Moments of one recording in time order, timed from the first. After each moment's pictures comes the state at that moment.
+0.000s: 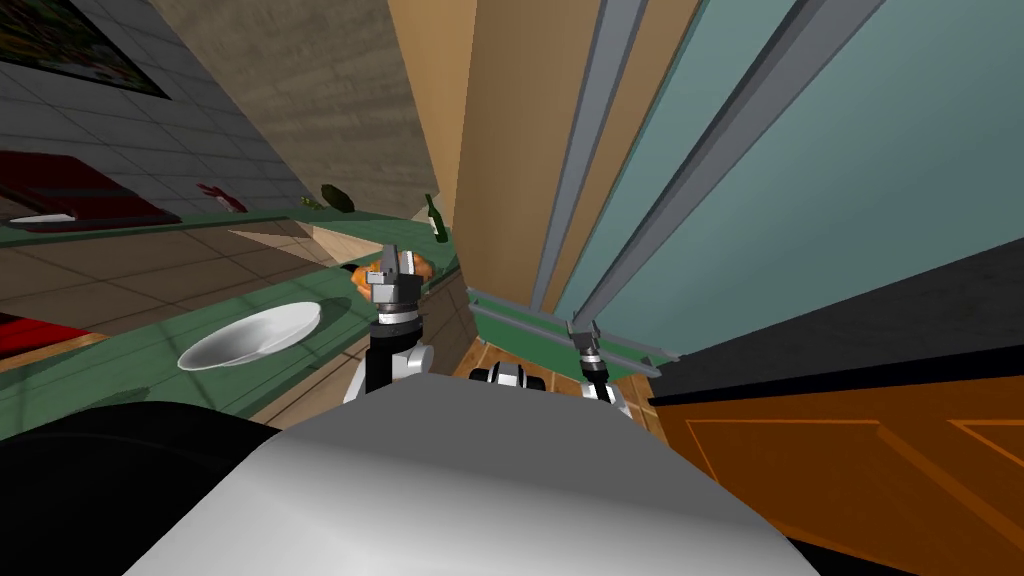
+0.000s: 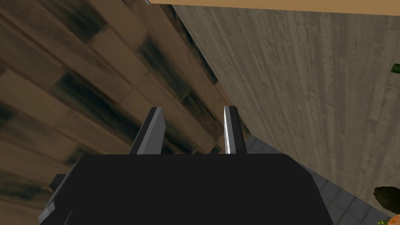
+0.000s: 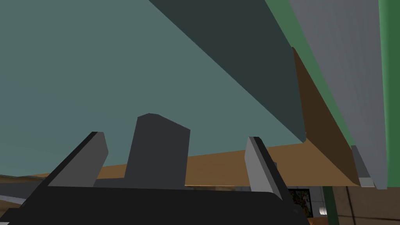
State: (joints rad) left arm 0.49 -0.03 0.07 -2.38 -0.08 -0.53 0.03; right arm 0.08 -0.16 -0.24 -1.05 0.39 -1.12 1.98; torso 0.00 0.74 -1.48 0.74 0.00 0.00
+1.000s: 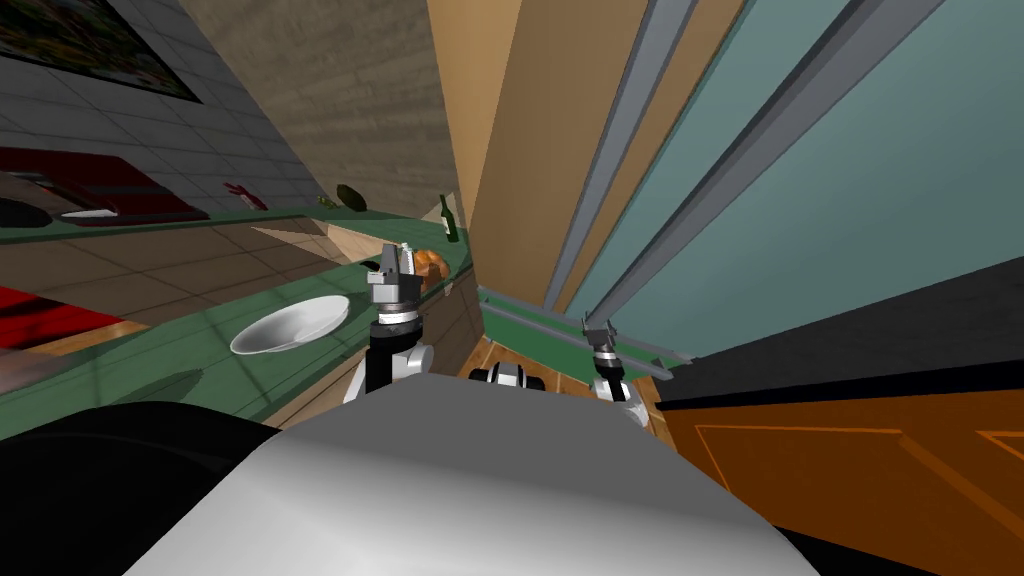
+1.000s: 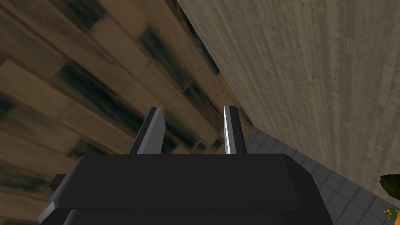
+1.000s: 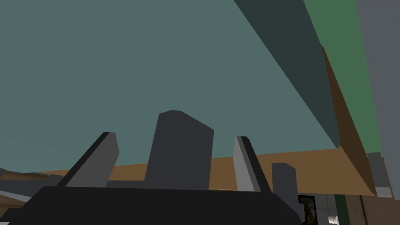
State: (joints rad) left arm 0.49 -0.03 0.07 -2.38 -0.08 -0.53 0.03; right arm 0.01 -0.25 -0.33 -0.97 0.36 -1.13 1.92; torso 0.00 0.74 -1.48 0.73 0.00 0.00
